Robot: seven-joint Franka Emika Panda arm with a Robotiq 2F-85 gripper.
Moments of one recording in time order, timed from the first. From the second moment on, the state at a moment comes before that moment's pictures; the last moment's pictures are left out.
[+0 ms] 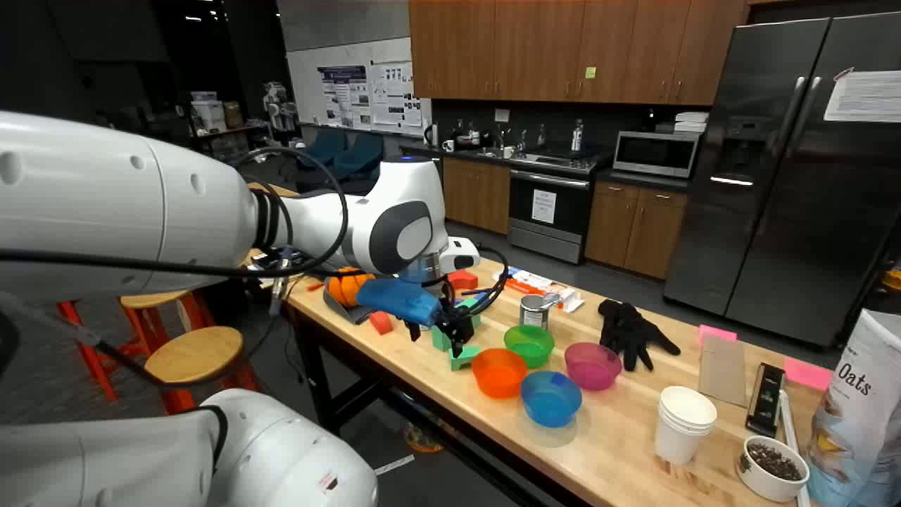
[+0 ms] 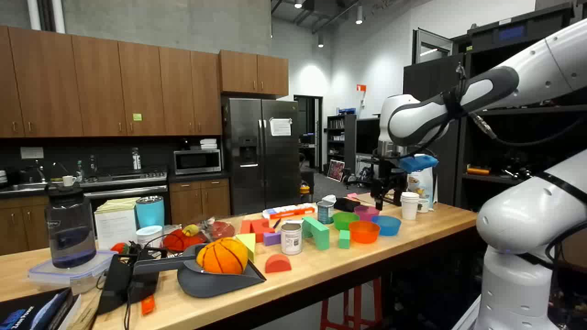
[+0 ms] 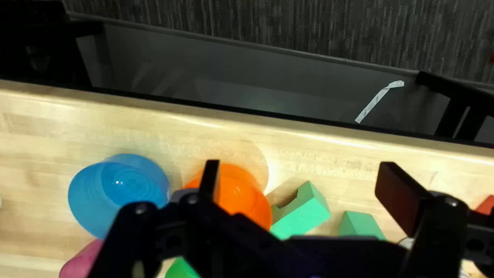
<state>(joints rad) -0.03 -0.84 0.01 -2.81 -0.02 2.06 0.05</state>
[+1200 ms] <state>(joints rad) -0.03 -0.83 0.01 -2.83 -0.02 2.05 0.05</state>
